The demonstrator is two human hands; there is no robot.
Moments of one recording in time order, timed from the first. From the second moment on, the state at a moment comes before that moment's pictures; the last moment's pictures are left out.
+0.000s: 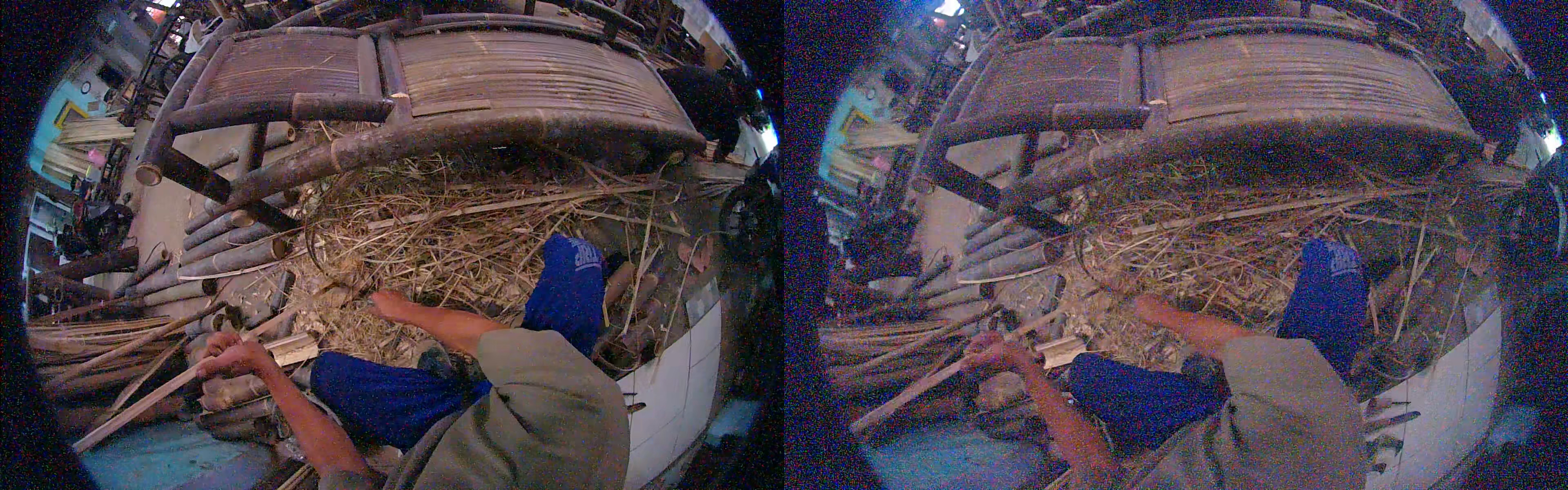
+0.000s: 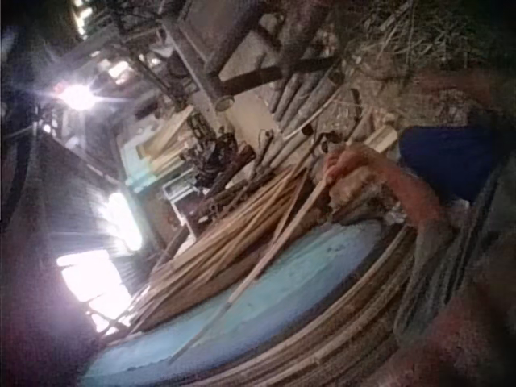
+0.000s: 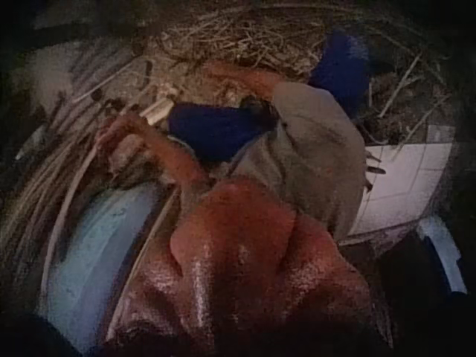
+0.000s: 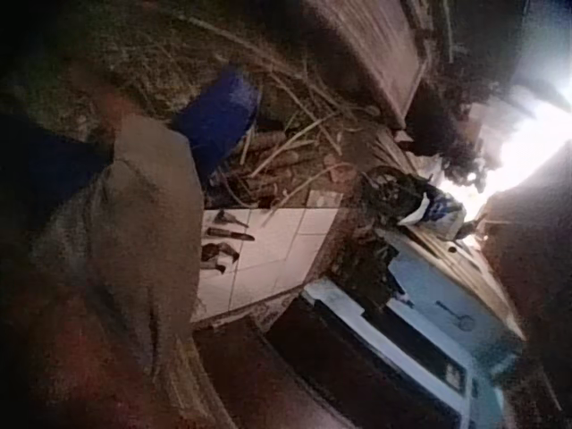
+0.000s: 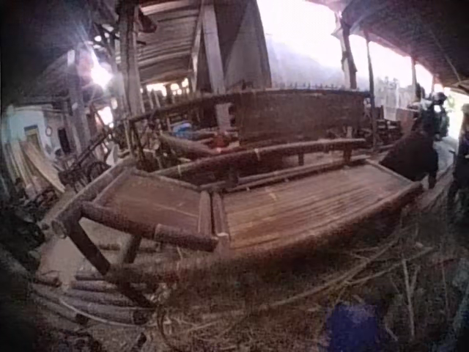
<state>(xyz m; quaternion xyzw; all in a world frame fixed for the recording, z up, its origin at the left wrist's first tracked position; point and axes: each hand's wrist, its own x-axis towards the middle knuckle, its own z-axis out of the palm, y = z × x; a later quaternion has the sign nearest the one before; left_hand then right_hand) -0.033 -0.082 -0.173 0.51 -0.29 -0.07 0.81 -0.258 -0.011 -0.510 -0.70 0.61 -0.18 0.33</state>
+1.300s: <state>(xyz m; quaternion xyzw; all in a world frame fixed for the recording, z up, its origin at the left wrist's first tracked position) 0.017 0.003 -0.216 0.62 -0.54 0.03 0.57 -0.293 0.094 -0.558 -0.59 0.66 -0.13 0.45</state>
